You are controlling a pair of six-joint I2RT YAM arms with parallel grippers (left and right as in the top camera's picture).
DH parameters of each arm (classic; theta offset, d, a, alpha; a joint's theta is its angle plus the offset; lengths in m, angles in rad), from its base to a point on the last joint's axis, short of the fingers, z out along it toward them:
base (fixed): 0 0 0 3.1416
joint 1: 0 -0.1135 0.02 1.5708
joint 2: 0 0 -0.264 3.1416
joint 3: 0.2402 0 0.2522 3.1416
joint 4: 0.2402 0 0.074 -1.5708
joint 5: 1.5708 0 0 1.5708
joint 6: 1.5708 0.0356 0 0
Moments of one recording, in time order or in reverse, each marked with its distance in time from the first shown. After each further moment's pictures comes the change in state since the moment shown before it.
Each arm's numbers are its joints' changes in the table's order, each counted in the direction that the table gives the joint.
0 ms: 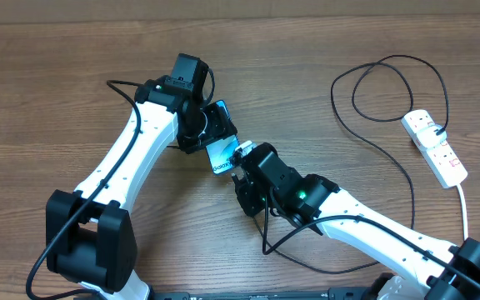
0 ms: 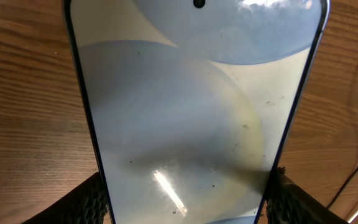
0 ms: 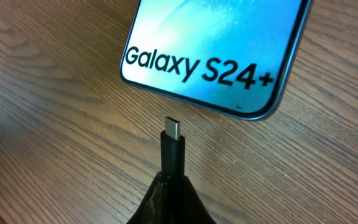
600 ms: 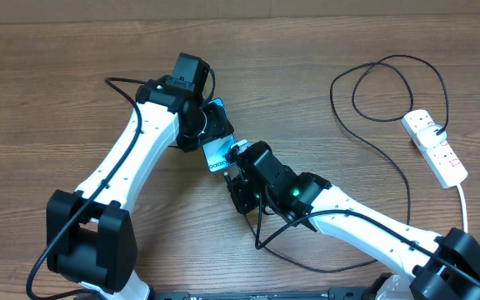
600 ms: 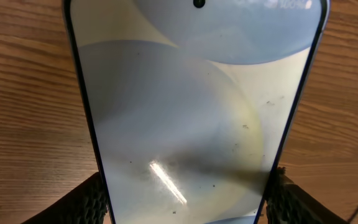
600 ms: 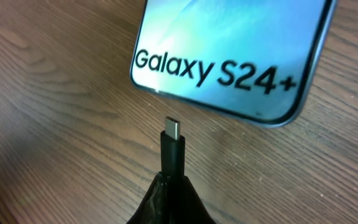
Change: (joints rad) left arm 0.013 0.000 0.000 -0.011 -0.076 0.012; right arm 0.001 0.056 0.001 -0.086 -0.052 0.071
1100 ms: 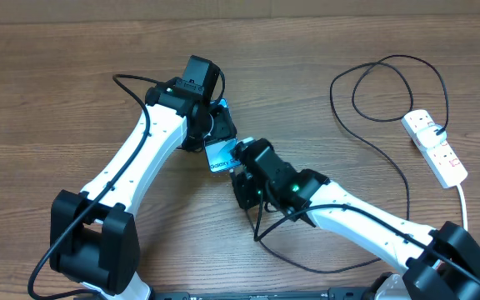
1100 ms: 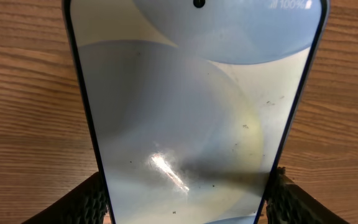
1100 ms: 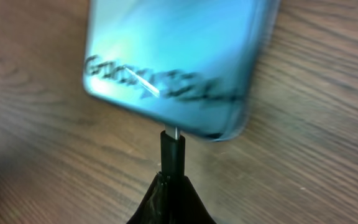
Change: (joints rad) left arm 0.036 0.000 0.000 -0.012 -0.064 0.014; right arm 0.045 0.031 0.000 0.006 0.007 0.042
